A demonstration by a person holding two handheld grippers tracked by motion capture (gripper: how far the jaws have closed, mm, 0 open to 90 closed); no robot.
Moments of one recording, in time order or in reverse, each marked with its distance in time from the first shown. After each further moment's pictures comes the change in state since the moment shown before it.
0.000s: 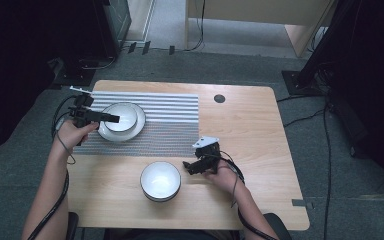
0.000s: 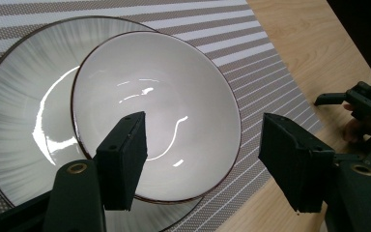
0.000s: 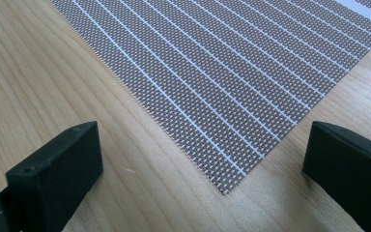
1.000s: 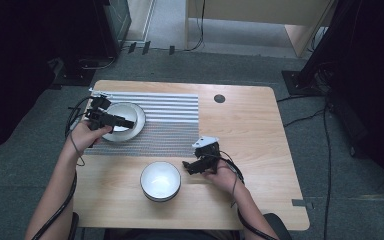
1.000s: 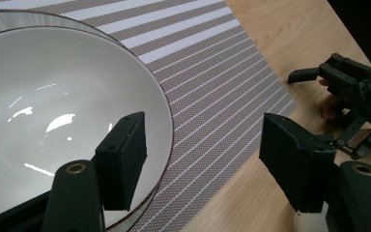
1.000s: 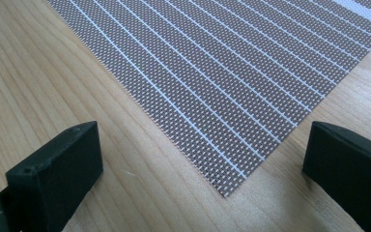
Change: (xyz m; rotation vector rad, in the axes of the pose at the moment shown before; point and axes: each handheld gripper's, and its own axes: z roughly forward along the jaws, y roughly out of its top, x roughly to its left) left arm -0.045 0.005 0.026 0.080 -0.043 0.110; right arm 0.001 0.001 0.001 0.001 -0.003 0.006
